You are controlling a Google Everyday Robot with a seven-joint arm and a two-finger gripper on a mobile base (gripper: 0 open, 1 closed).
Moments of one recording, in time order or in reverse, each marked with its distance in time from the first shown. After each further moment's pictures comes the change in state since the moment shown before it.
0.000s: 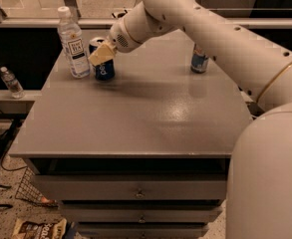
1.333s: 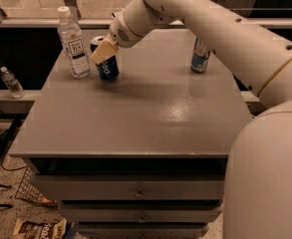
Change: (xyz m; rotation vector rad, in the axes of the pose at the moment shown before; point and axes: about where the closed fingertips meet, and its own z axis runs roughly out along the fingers) arm -0.005 -0.001 -0.017 0.024 0.058 -0.036
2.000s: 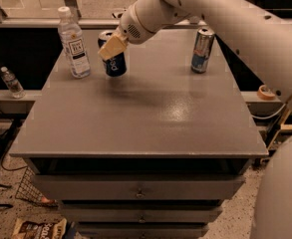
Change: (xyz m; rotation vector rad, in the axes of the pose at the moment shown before) arm 0.004 0.005 -0.044 0.041 -0.024 -0.006
